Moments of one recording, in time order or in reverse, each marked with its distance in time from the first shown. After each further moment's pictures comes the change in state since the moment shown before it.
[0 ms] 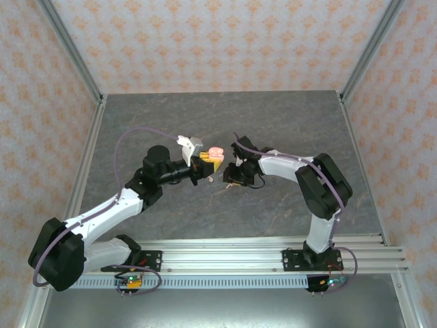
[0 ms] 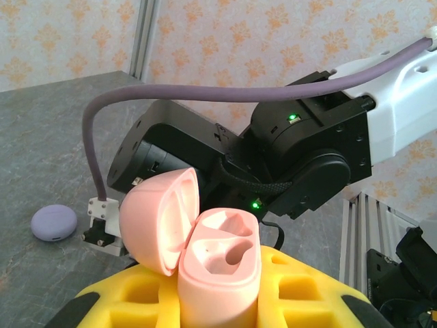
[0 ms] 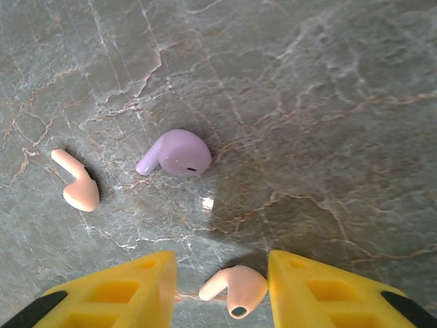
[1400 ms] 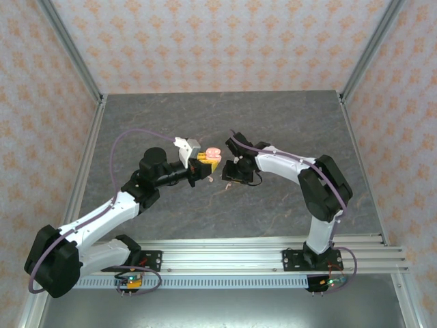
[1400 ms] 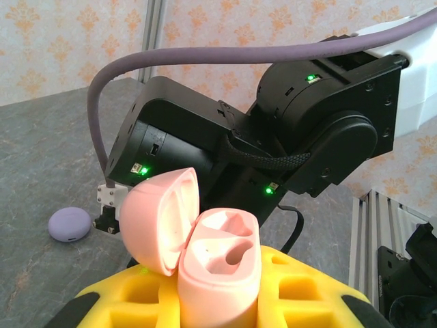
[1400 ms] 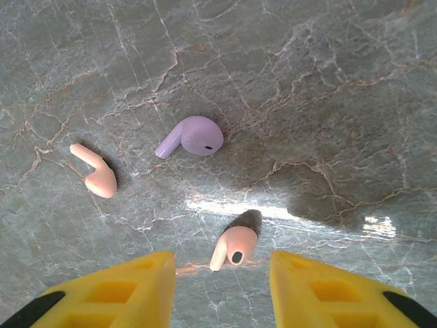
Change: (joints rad) left arm 0.000 -0.057 -0.013 -0.042 -0.026 0.042; right arm 0.041 -0.018 0.102 -0.172 0.104 0.045
